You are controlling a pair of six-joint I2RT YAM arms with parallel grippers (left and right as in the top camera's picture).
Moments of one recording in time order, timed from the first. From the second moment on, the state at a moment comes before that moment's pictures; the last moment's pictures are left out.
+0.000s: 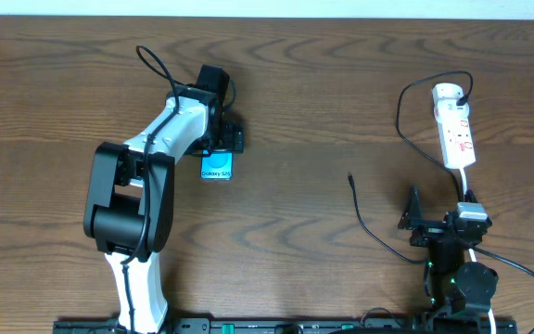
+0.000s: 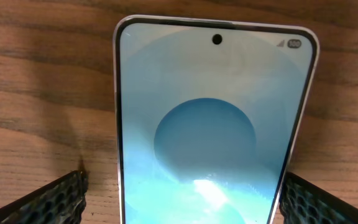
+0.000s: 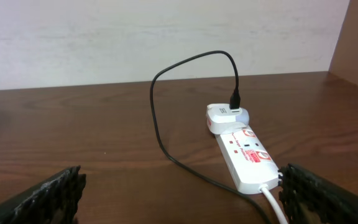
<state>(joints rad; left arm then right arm) -0.25 2.09 1.44 -0.78 -0.01 -0.28 -0.08 0.01 0.01 -0.07 -0.01 0.05</state>
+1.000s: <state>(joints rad) -0.25 2.09 1.43 -0.78 -0.01 -0.28 -0.08 0.01 0.01 -0.07 -0.01 0.05</state>
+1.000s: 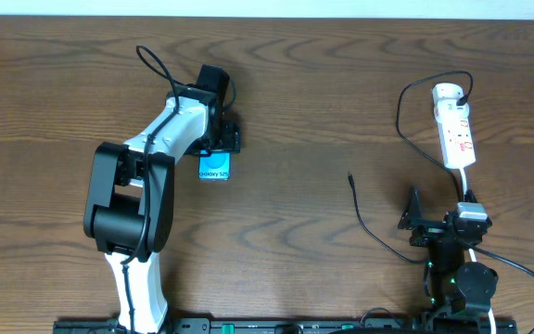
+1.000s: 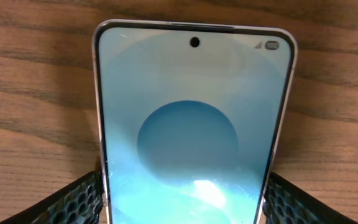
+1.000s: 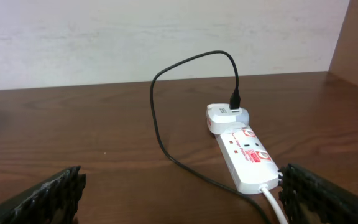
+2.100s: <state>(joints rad) -0.25 2.09 1.43 -0.78 -0.01 -0.28 -0.08 0.01 0.01 -0.07 -0.01 0.05</state>
